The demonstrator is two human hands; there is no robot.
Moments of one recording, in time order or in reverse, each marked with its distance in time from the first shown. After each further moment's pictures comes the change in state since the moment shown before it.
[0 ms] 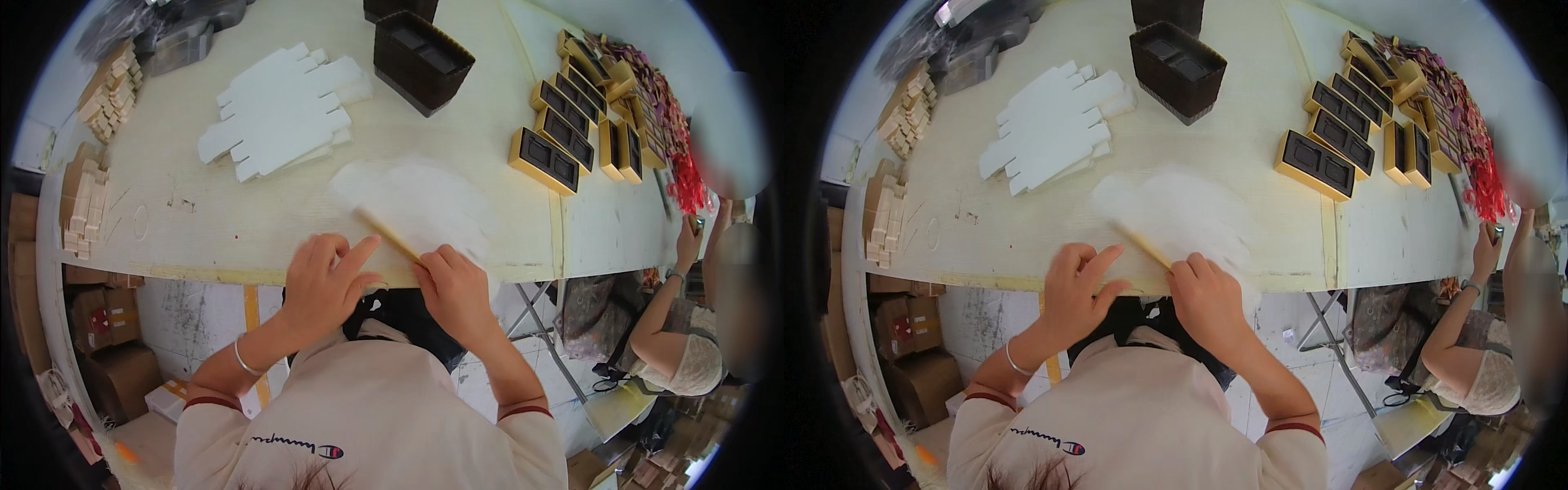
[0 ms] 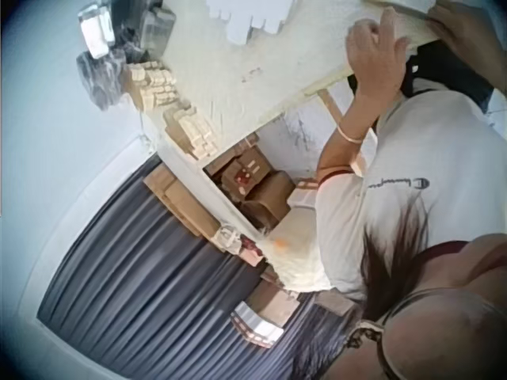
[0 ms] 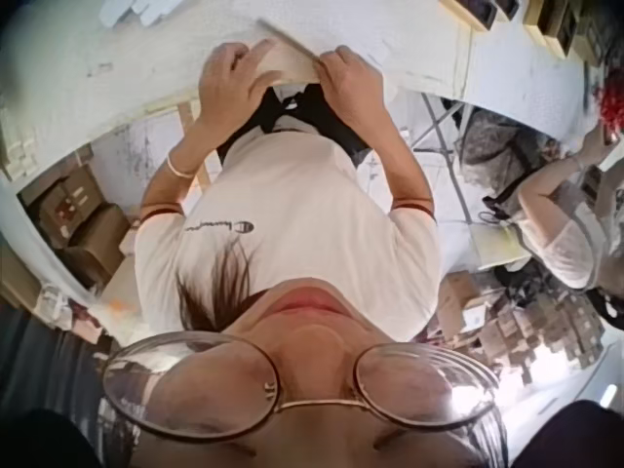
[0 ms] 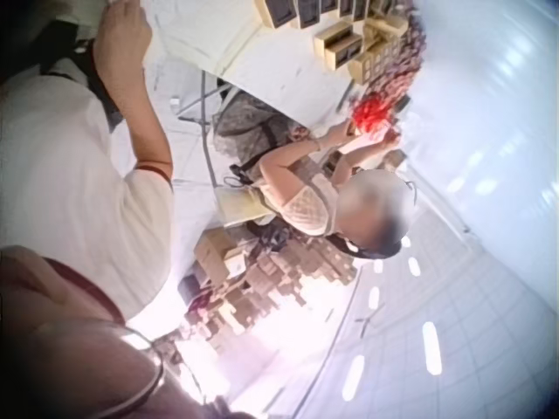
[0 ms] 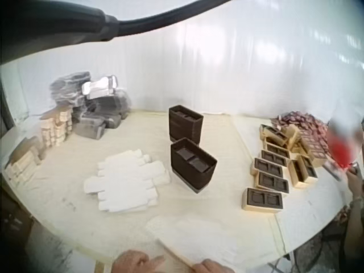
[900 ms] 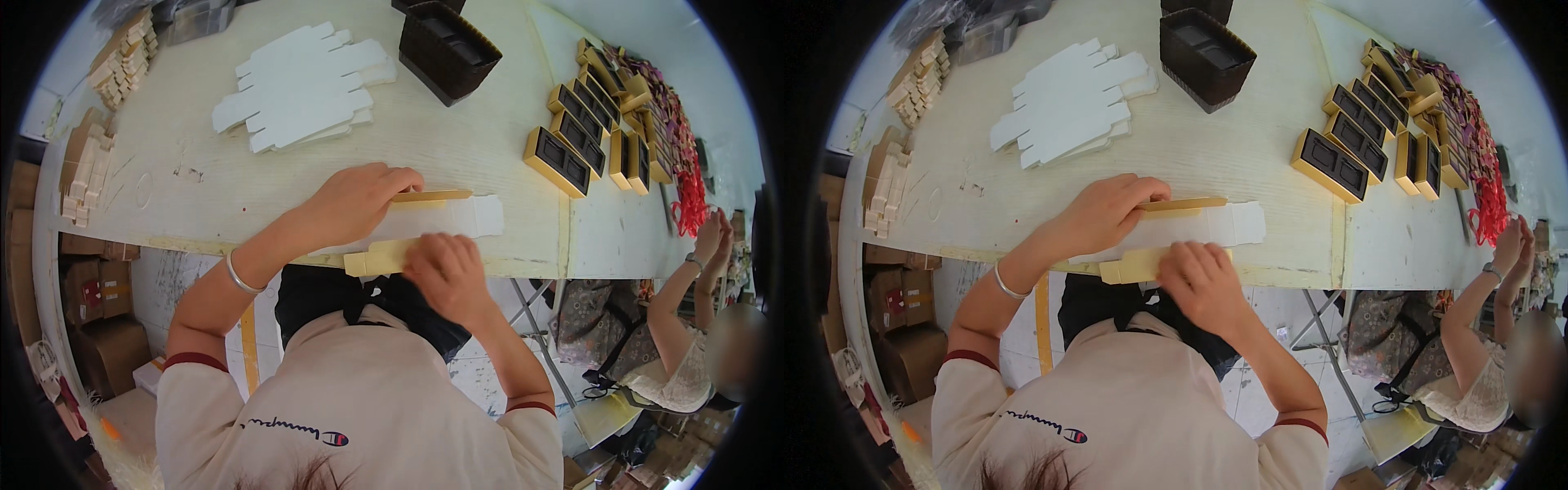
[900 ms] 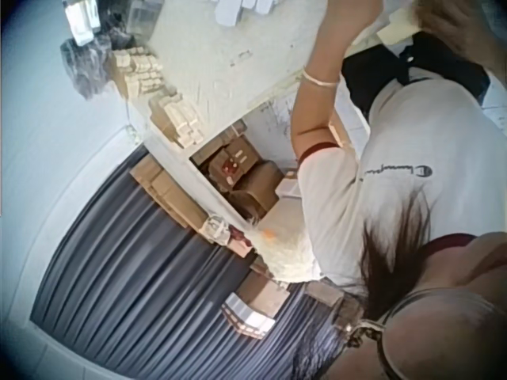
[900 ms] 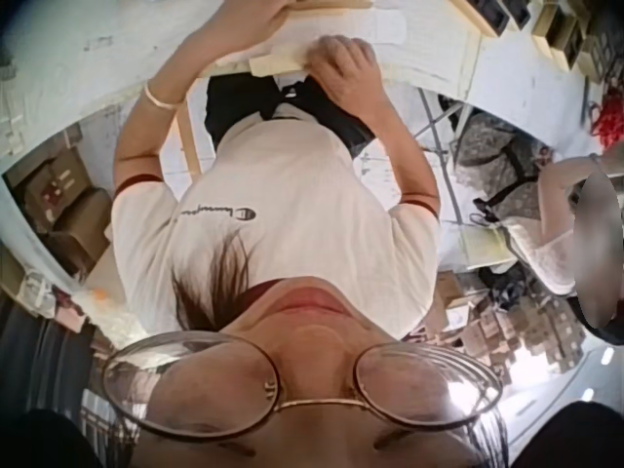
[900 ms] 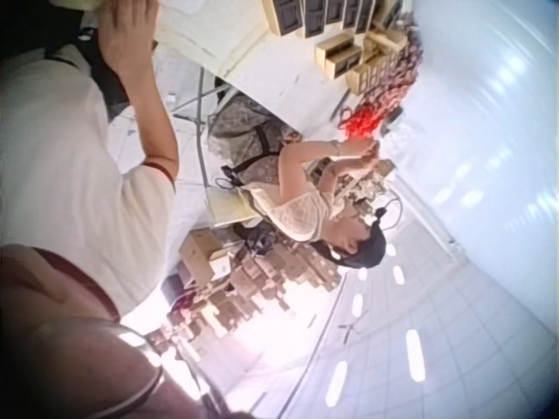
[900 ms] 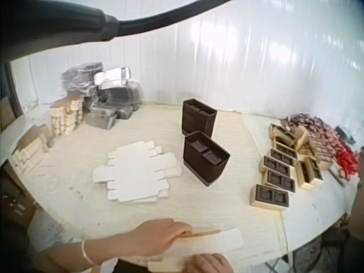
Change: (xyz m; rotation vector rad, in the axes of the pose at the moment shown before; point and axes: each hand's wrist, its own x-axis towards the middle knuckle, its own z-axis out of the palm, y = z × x) left_hand 0.064 -0.045 0.019 -0.282 -0.272 0.138; right_hand -0.005 0.016 0.011 -0.210 0.098 -0.414
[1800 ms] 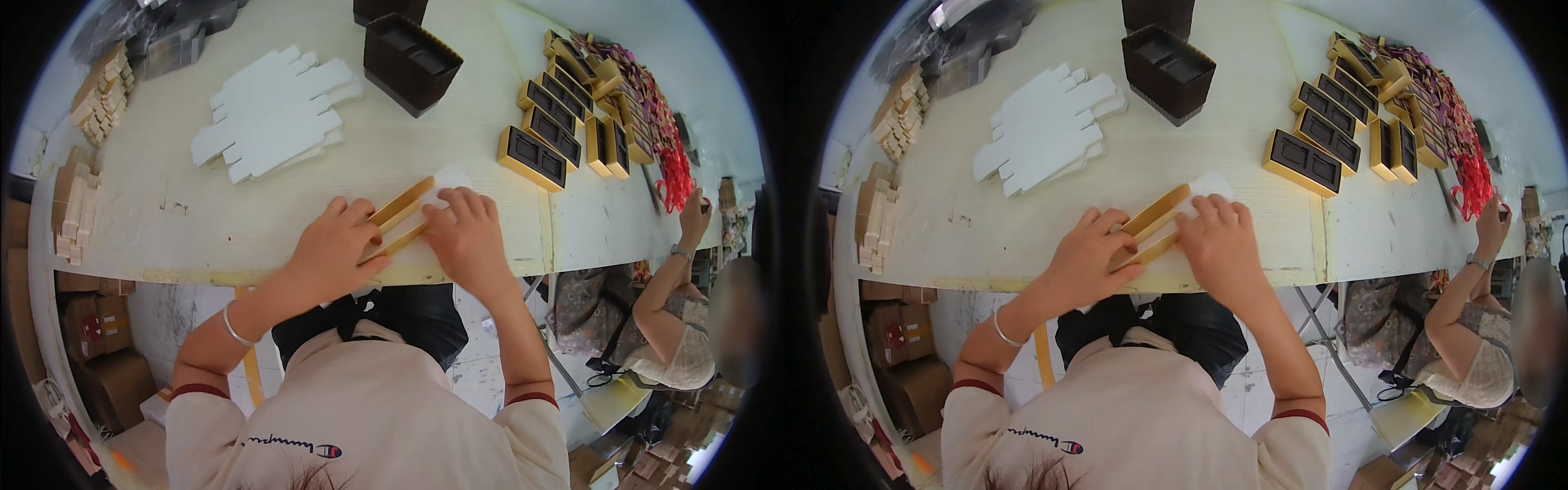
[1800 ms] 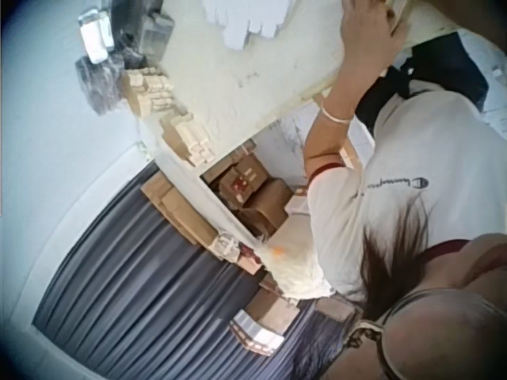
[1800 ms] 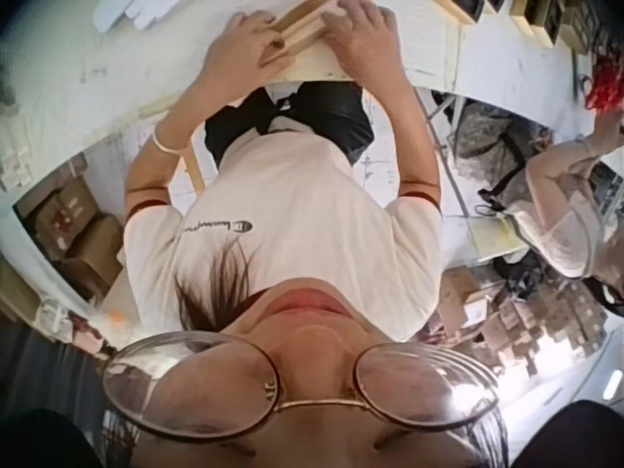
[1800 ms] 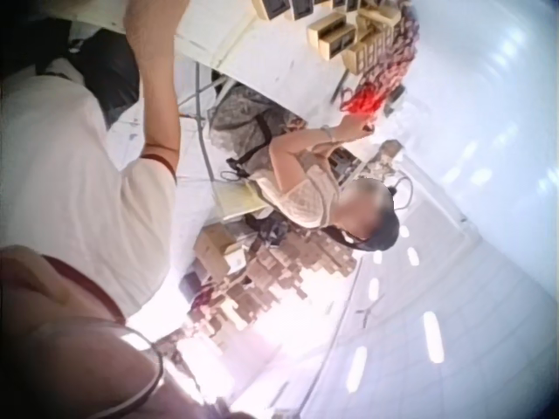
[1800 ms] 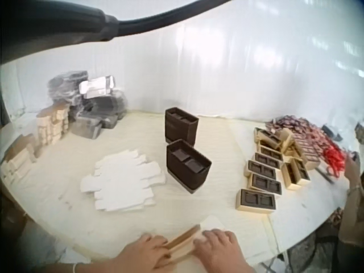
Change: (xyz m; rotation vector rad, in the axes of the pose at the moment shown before) left_hand -0.023 0.031 0.007 0.138 -0.006 -0.120; right_hand 0.037 0.037 -0.031 -0.199 -0.057 0.162
